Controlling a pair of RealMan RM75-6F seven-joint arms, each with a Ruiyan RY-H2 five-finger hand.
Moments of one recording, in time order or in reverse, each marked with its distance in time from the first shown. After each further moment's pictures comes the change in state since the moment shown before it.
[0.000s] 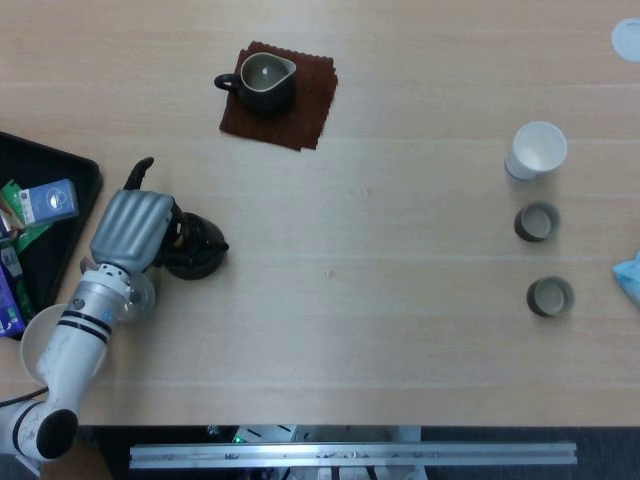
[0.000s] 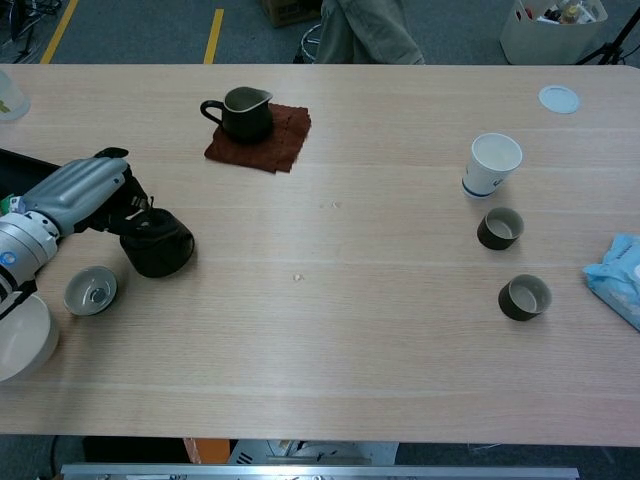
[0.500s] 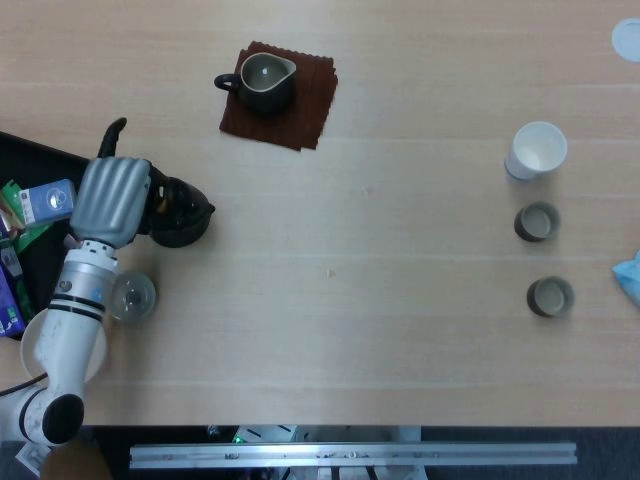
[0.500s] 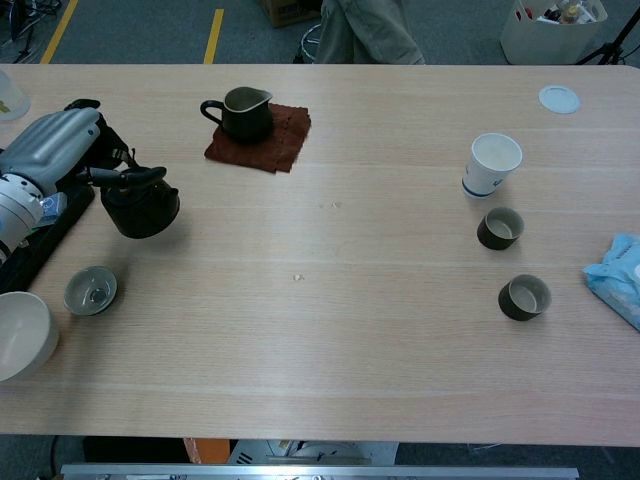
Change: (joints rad) left arm 0.007 -0.011 -0.095 0.005 -0.025 0.098 -0.011; right arm 0.002 0.003 -0.004 -0.011 -0.017 0.006 -0.006
